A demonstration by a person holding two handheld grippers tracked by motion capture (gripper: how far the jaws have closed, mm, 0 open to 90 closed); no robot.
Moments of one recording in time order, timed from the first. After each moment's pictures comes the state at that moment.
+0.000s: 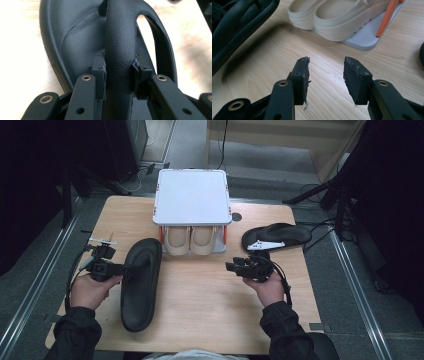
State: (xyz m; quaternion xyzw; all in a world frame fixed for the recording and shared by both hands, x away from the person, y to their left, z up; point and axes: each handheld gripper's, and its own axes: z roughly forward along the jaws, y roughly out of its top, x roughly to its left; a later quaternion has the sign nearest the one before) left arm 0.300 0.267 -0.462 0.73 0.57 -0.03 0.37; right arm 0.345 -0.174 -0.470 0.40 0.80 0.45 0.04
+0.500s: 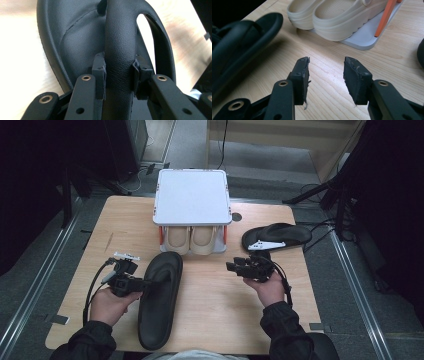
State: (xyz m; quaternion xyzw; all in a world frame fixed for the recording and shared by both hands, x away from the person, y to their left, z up) left arm 0.276 0.212 -0.477 0.76 0.53 -0.05 0.36; right arm 0.345 -0.175 -0.470 0.40 0.80 0.45 0.04
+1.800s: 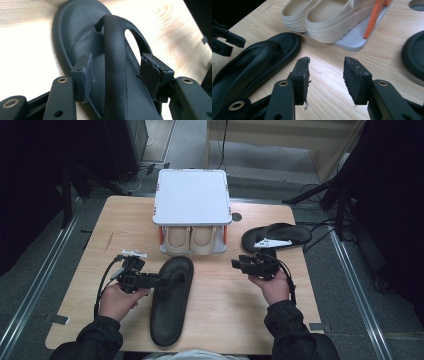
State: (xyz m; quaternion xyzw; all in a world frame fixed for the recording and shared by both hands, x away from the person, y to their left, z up) left arm 0.293 0.206 -0.485 0.76 0.52 -0.05 0.39; right arm 0.349 -0.189 -0.464 0.41 0.79 0.45 0.05
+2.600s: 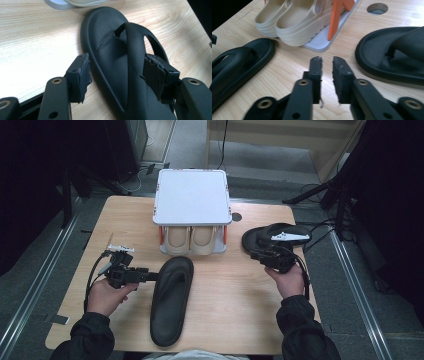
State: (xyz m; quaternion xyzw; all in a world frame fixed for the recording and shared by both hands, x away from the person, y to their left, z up) left arm 0.301 0.234 -0.481 0.75 0.53 -0.03 0.39; right arm 0.367 -0.231 -0.456 0.45 0.78 0.43 0.08
